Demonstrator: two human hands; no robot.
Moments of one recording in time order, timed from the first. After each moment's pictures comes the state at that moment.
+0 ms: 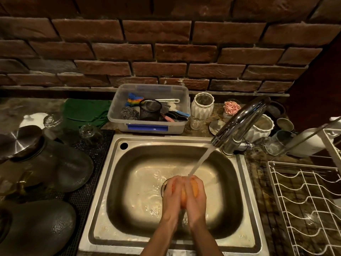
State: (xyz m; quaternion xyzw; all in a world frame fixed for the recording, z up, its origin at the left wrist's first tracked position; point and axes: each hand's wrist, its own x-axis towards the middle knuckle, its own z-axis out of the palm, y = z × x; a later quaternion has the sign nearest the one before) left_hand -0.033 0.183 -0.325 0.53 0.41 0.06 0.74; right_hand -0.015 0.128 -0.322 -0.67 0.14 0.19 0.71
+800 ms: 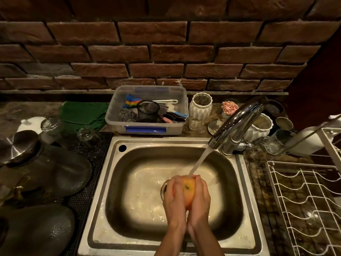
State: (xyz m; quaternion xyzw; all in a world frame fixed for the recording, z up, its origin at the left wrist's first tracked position) left_hand -0.028 0.165 -0.323 0.57 0.46 0.14 0.67; right_hand -0.010 0.125 -0.308 -0.59 0.25 0.20 0.74
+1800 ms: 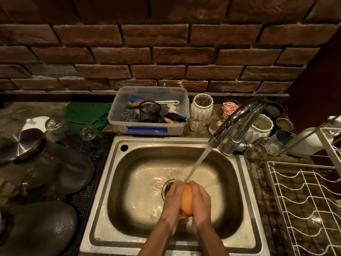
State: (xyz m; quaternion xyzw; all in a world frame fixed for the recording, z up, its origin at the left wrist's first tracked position) left_hand -0.038 0.183 -0.309 0.47 0.44 -0.05 0.77; right_hand -0.009 0.117 -0.325 -0.66 0.24 0.24 0.68
